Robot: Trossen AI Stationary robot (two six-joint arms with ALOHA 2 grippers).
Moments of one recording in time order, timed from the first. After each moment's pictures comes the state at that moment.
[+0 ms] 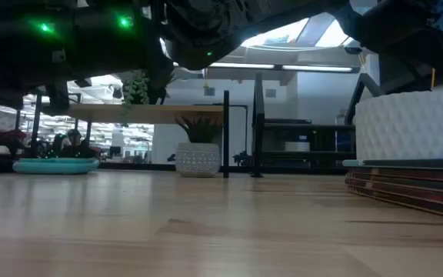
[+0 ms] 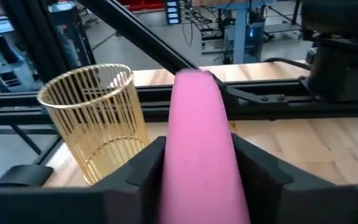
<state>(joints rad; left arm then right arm) -1.00 1.27 1.29 -1.21 -1.02 -1.03 0.26 2.79 2.35 0.24 0.09 0.15</state>
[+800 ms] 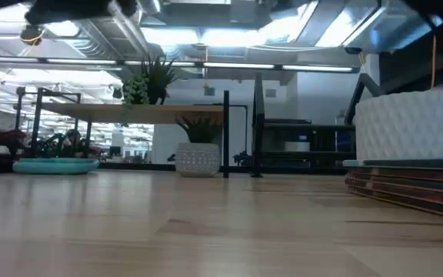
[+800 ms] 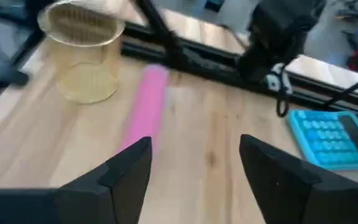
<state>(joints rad) -1.00 1.27 1.29 -1.21 -1.00 -1.02 0.34 2.50 2.35 -0.54 0.28 -0.06</state>
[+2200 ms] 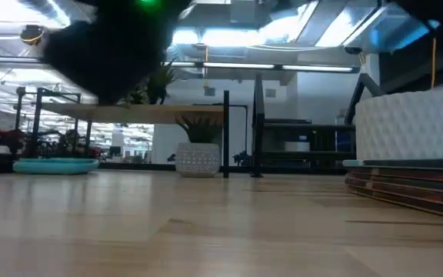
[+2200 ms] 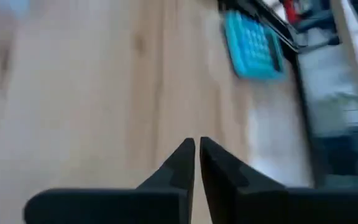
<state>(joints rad) -0.87 1.25 1.27 -1.42 -1.07 -1.17 0.36 2.53 2.34 -0.90 0.78 -0.09</state>
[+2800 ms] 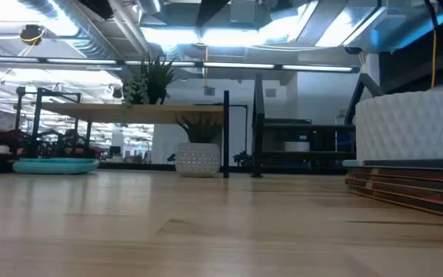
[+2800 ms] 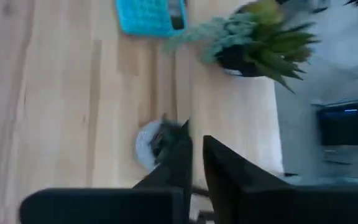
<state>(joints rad) 0.01 0.97 1.32 -1.22 -0.70 -0.22 0.00 2.12 2.34 -1.12 0.42 -0.25</state>
